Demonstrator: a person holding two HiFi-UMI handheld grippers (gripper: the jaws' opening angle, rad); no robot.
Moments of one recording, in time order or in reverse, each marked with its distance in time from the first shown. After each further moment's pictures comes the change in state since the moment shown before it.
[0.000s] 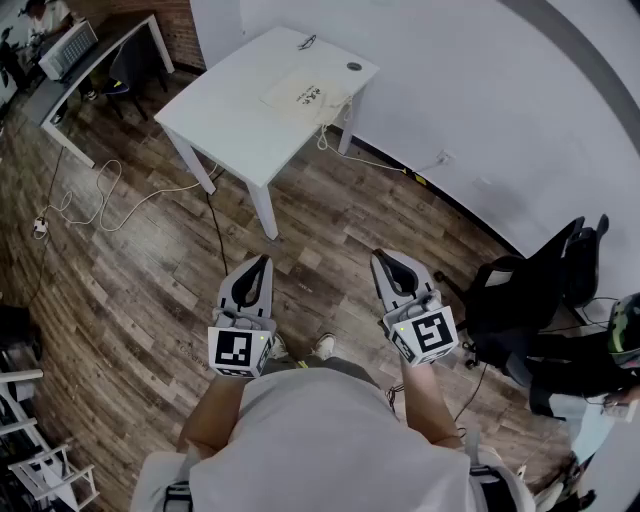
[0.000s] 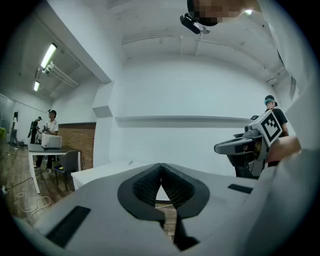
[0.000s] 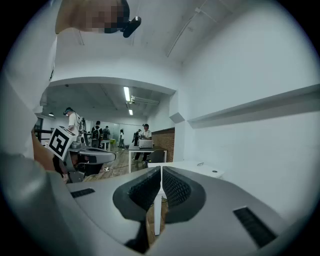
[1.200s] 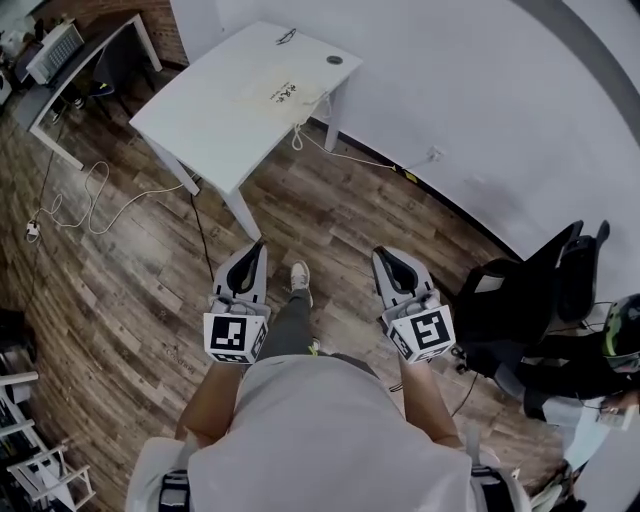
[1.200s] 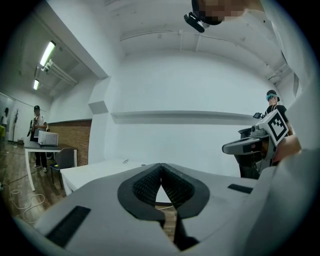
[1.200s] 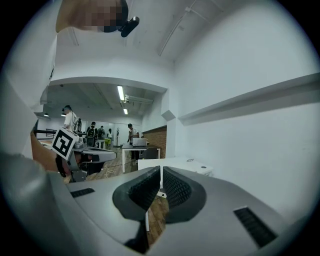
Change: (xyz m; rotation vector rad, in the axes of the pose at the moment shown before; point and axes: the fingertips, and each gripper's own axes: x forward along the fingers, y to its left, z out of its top) left arm 0.108 -0.050 -0.034 -0.006 0.005 -0.004; right arm -0.015 -0.116 -0.049 0.022 0.005 -0.055
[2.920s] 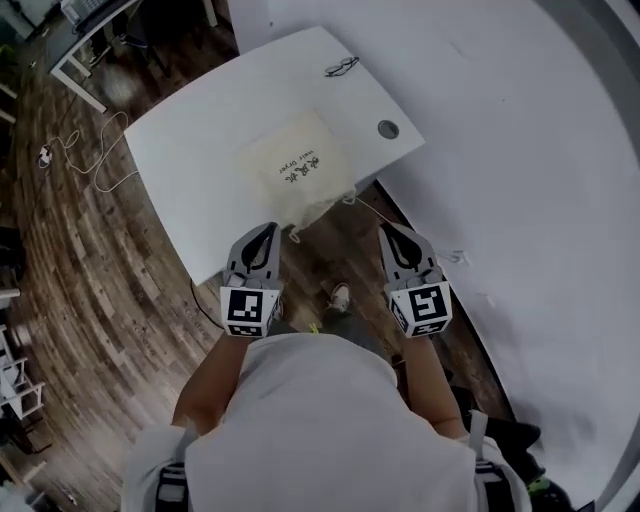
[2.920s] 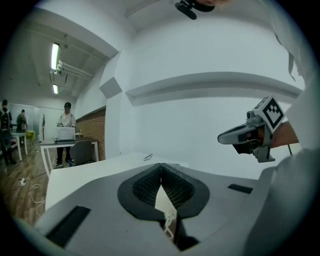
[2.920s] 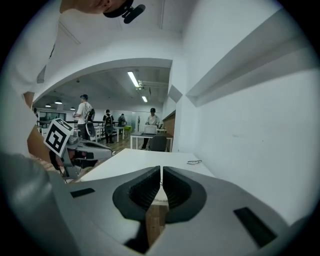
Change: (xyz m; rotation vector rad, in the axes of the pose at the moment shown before) left arm 0.452 0.183 -0.025 -0.044 0.134 0.338; right arm 0.454 -0.329 0.018 -0.124 0.147 0.294
